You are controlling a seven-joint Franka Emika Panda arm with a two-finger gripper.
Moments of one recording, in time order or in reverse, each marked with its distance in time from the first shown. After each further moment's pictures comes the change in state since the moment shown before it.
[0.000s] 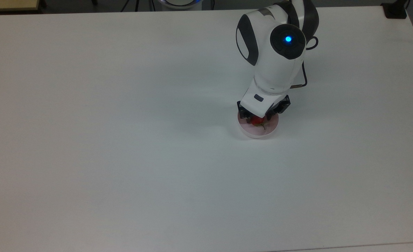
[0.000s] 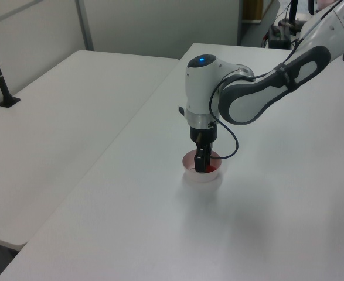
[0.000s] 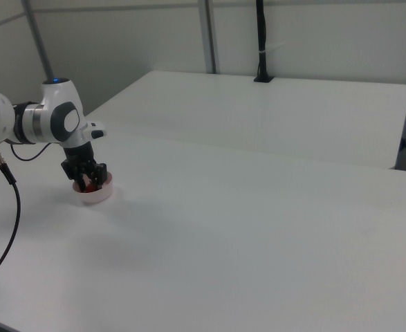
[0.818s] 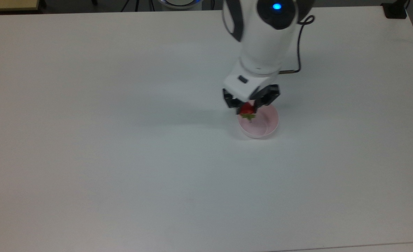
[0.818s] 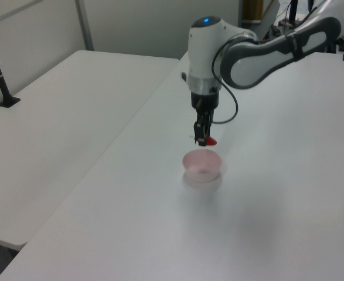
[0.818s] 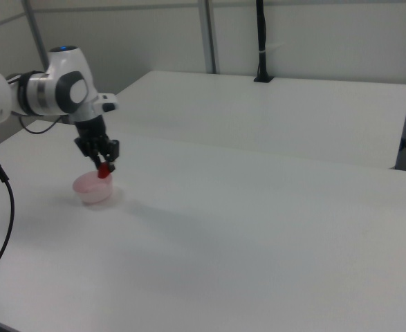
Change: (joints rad) arm -0.060 -0.107 -0.027 0.040 -0.014 -0.114 0.001
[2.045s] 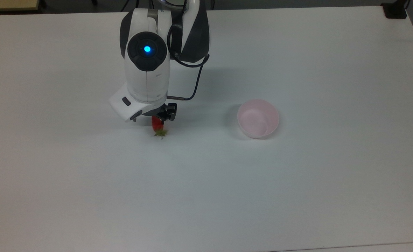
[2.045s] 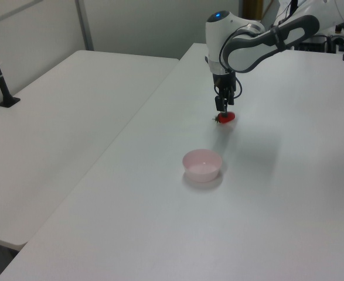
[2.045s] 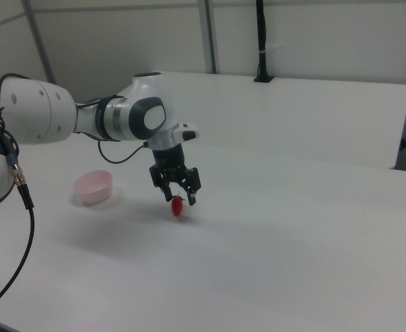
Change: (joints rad) arm -0.302 0.052 -0.028 -0.051 -0.126 -0.001 -0.159
